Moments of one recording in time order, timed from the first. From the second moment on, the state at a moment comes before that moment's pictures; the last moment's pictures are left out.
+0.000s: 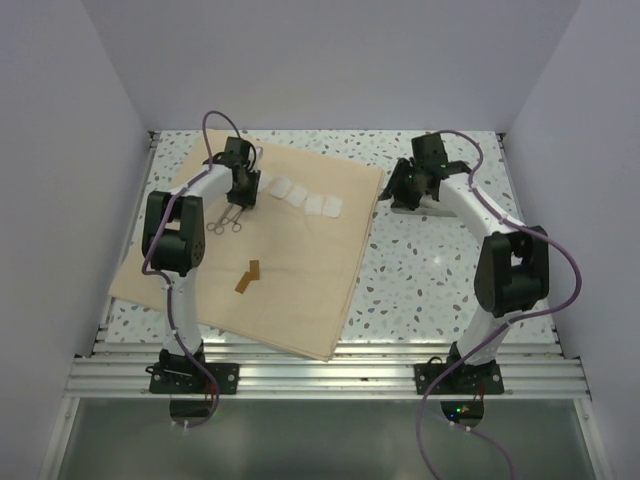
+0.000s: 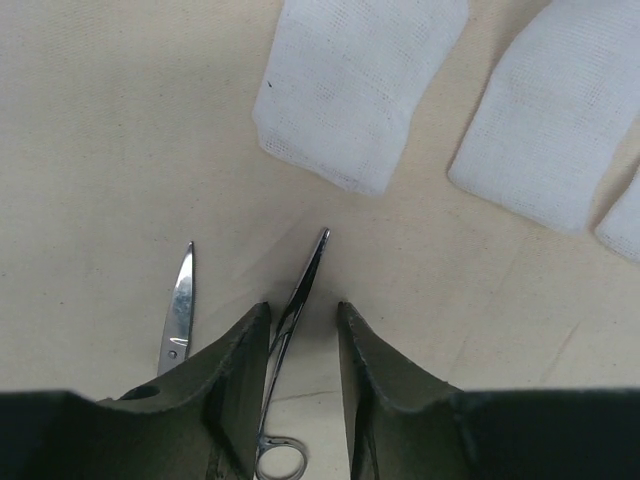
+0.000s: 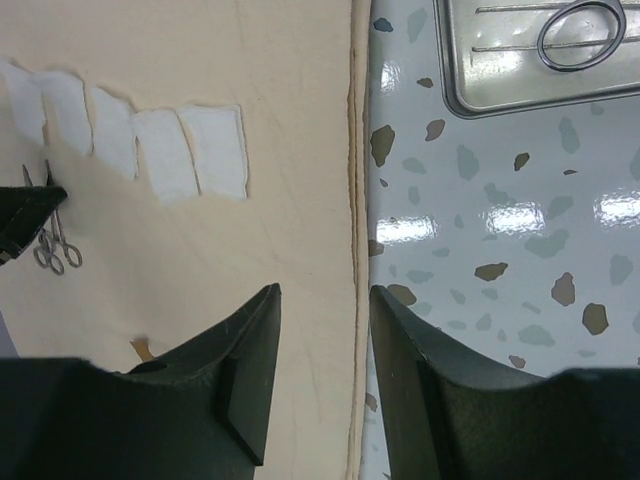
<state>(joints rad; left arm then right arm) -0.16 2.17 1.64 -0.54 -0.04 -0.01 0.22 1.77 1.44 -0.60 -0.13 0.67</state>
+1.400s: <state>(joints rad) -0.14 2.06 1.49 -0.59 0.27 -0.13 0.69 2.40 1.73 0.09 -0.54 1.00</state>
